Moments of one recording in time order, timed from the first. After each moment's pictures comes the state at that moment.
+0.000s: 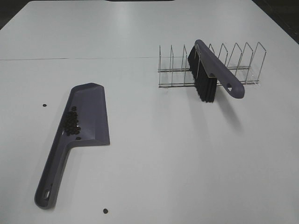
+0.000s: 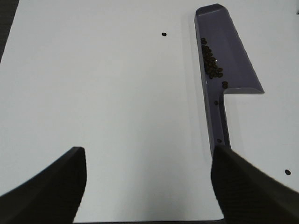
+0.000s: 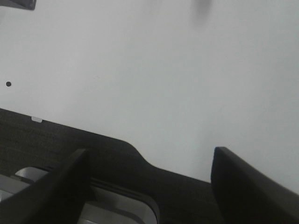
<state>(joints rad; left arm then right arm) -0.12 0.41 -0.71 0.01 1.16 -0.13 0.13 0.60 -0.72 0.18 1.22 -0.07</state>
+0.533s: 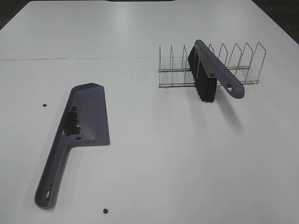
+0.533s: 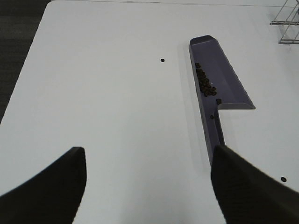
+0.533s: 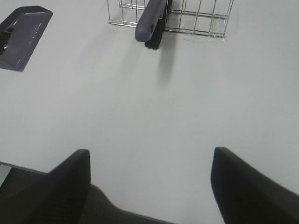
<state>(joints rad) -0.12 0.15 -0.67 0.02 1.21 -0.11 0.13 0.08 -0.60 0.07 1.19 -0.07</state>
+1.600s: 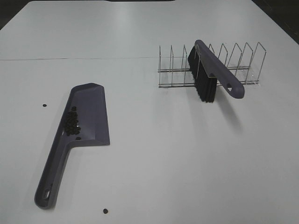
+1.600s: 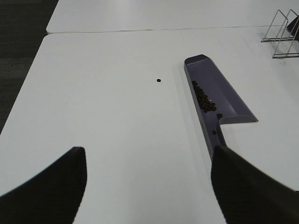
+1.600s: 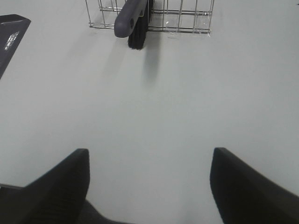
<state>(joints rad) -0.12 -0.01 -0.52 0.01 1.08 -0.05 0.13 0.00 -0.46 0.01 1.12 0.03</state>
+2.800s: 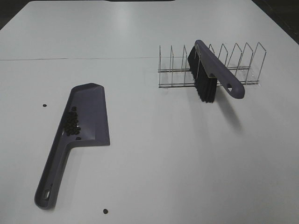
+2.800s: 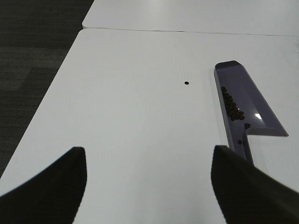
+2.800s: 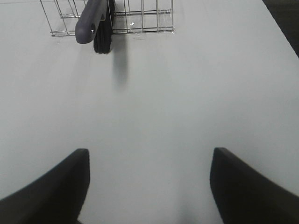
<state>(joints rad) 0.03 -0.01 -0.52 0.00 1.08 -0.04 -0.02 0.00 -0.46 0.01 1.11 0.04</state>
